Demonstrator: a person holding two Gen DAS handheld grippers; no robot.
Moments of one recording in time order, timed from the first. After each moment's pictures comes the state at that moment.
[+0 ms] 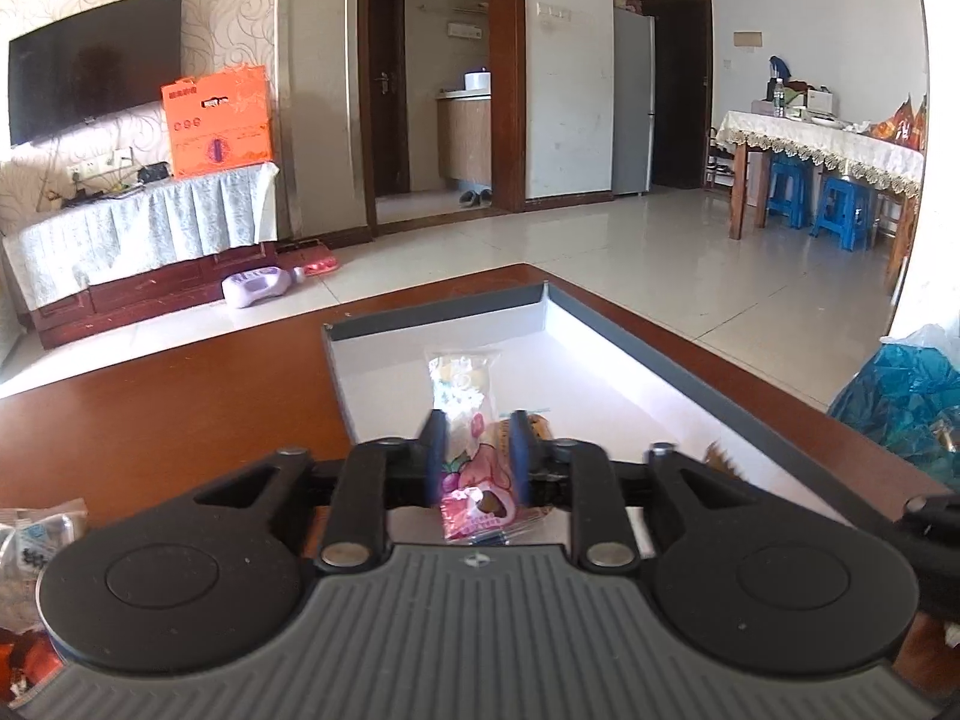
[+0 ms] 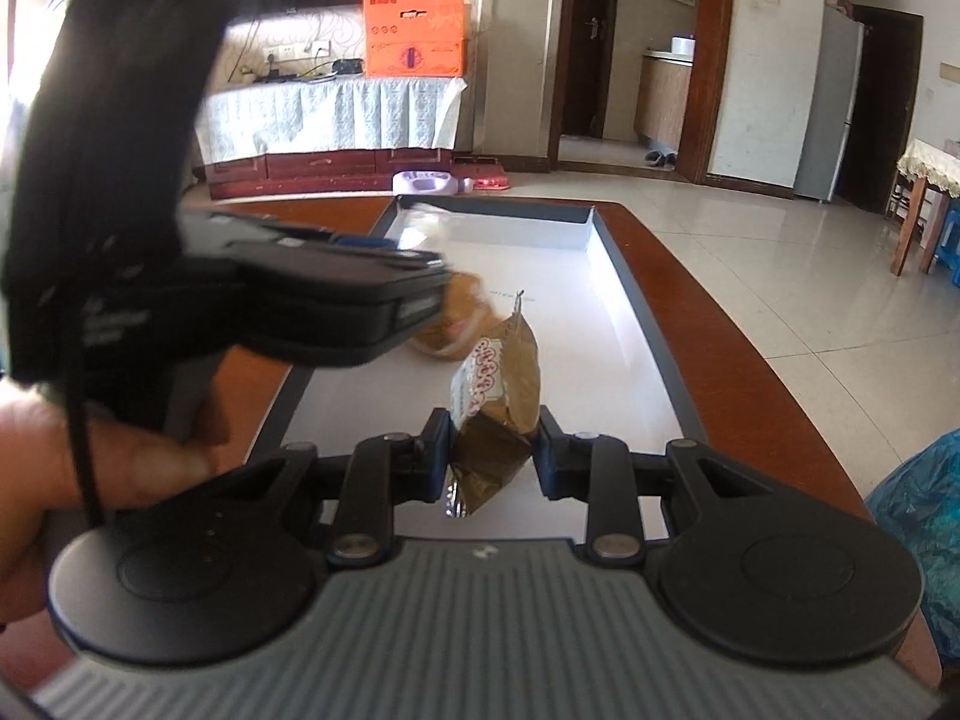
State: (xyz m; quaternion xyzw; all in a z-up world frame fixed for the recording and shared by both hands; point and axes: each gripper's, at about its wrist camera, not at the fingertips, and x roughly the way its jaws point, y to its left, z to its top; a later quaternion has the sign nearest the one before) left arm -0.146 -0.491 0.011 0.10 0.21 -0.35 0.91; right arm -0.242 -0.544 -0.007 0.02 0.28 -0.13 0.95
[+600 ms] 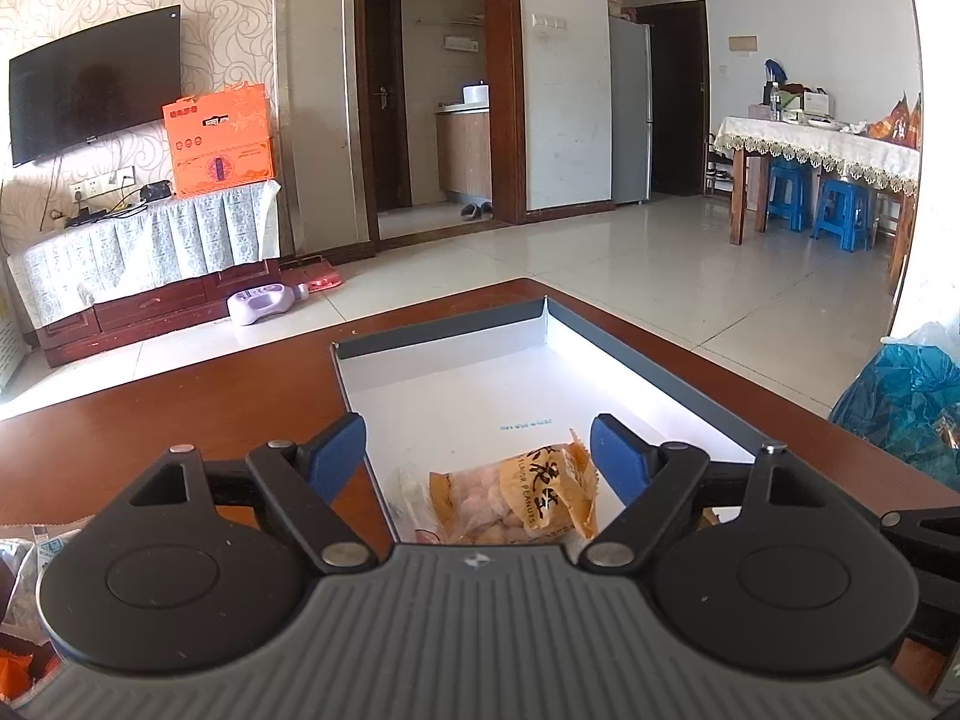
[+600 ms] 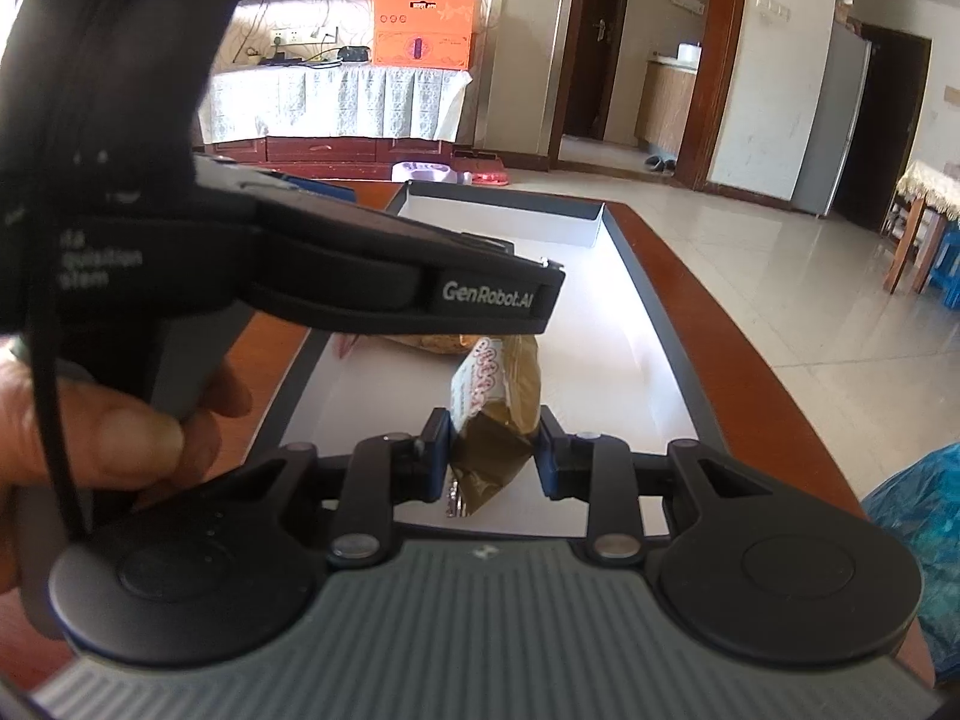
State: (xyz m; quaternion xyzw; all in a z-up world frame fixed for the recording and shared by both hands) left arm -0.146 -0.485 0.018 0.10 0.19 -0.35 0.91; right arm -0.242 -0.535 -0.011 0.00 0.28 -0.14 0.95
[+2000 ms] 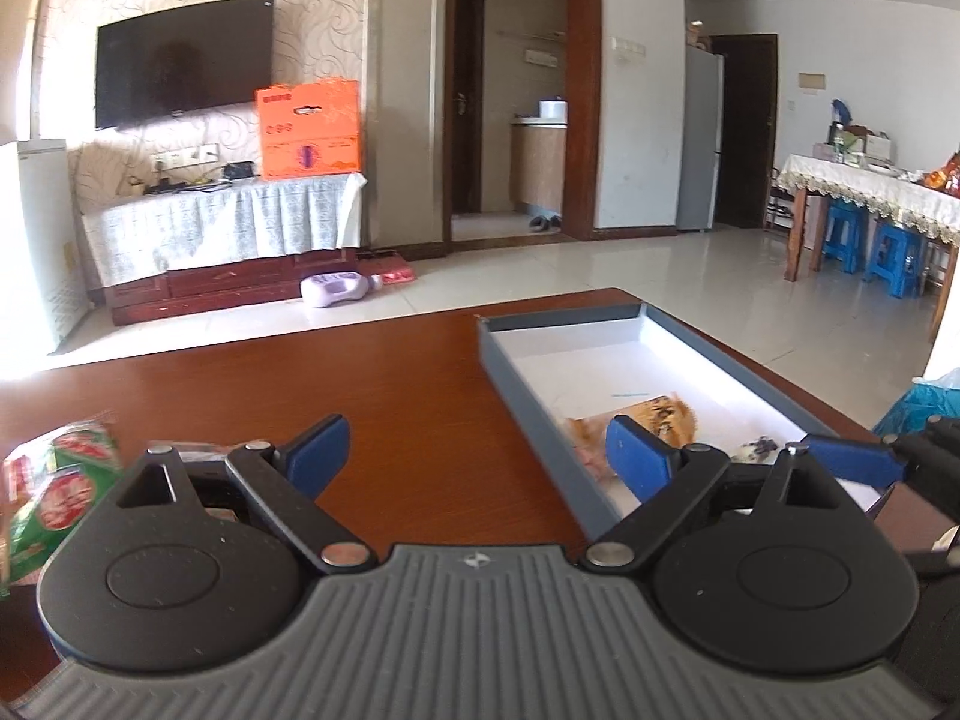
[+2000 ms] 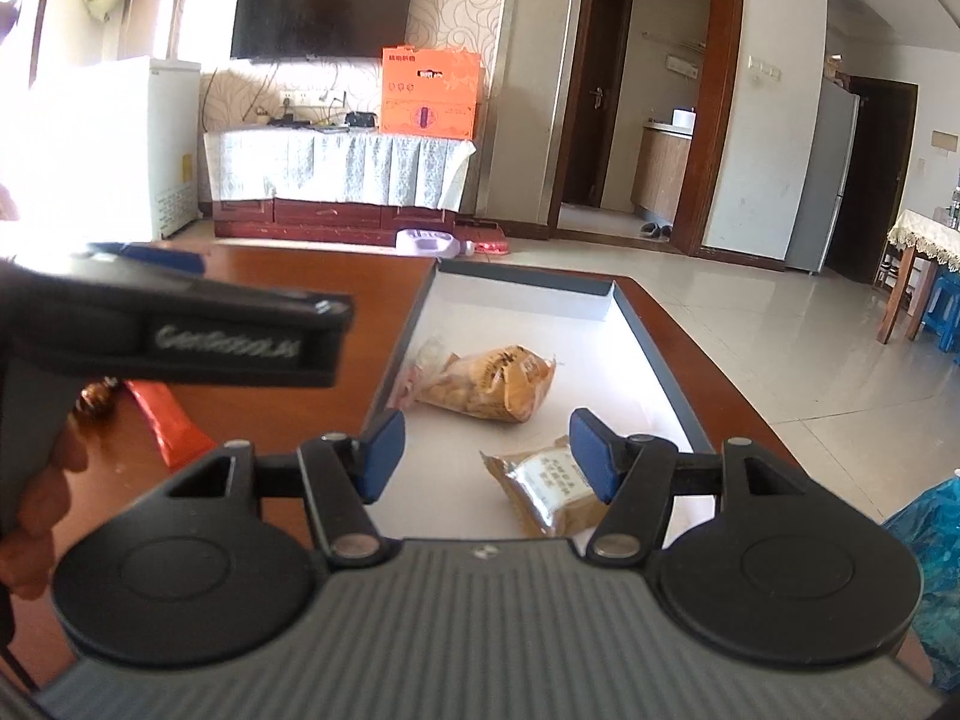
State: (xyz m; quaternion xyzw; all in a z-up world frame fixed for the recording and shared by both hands) left arm -0.196 -0.351 0.043 0.06 0.19 -0.28 0.94; right arm -0.267 -0.513 0.007 -0.02 0.21 -0.14 0.97
